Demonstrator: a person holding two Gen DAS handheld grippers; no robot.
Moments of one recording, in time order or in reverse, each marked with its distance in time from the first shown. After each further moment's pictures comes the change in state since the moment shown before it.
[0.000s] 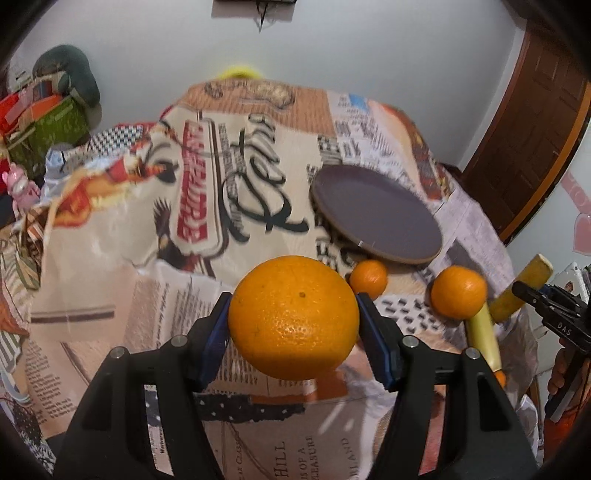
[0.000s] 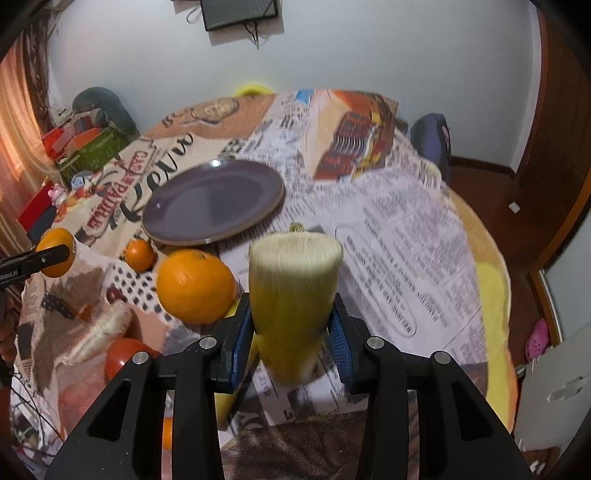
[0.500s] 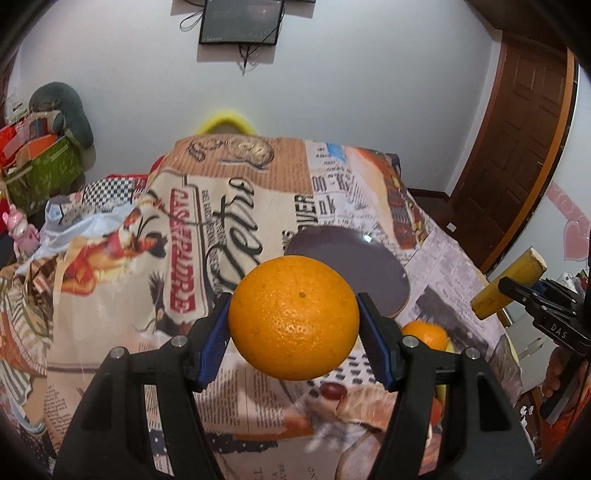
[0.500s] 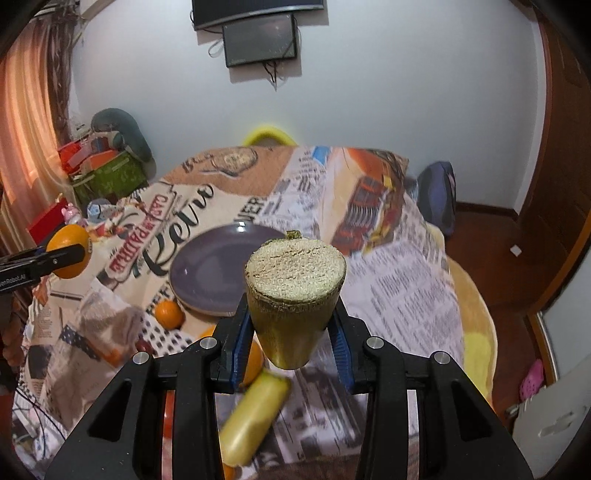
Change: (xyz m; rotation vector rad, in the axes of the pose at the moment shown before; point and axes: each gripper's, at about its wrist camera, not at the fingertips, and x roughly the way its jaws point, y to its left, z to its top) left arm -0.036 -0.030 0.043 0.054 -0.141 -0.020; right arm -0.027 0.020 0.044 -0.064 -0.145 0.024
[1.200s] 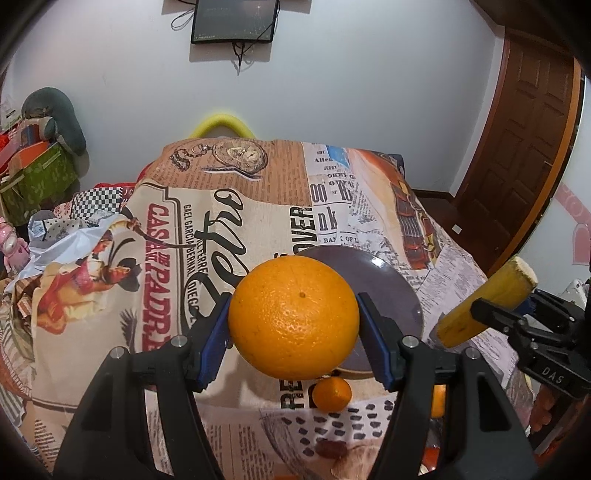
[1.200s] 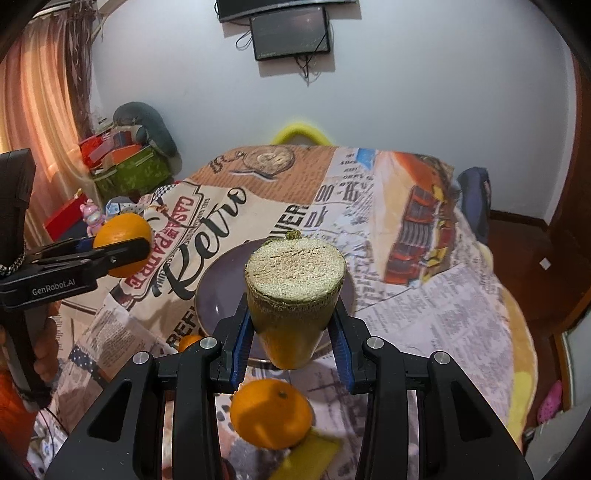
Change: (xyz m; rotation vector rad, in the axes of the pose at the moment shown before) left arm 0.066 -0.008 0.030 0.008 0.010 0.012; right arm 0.061 0.030 0.022 -0.025 0.044 0.121
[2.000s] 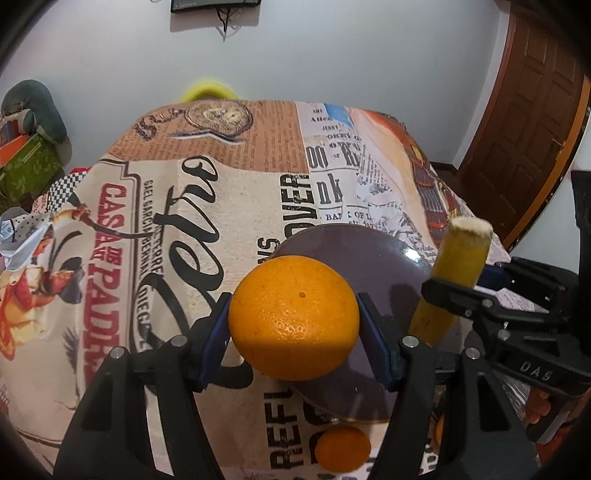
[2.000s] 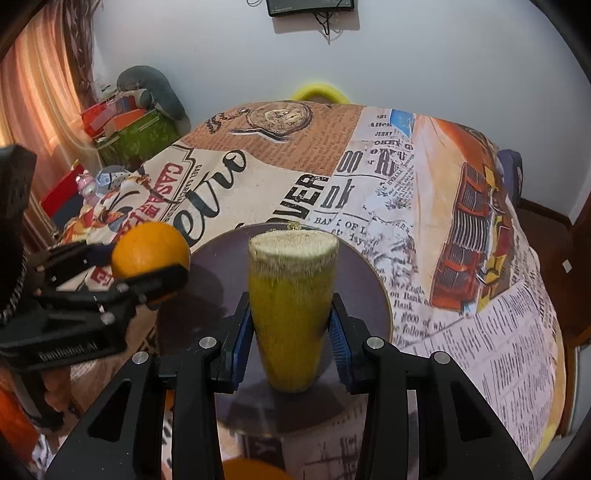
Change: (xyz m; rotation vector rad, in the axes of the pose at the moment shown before) left arm 0.097 -0.006 0.004 0.030 0.123 -0.009; right arm 0.089 -0.013 0.026 -0.036 0.145 0.057
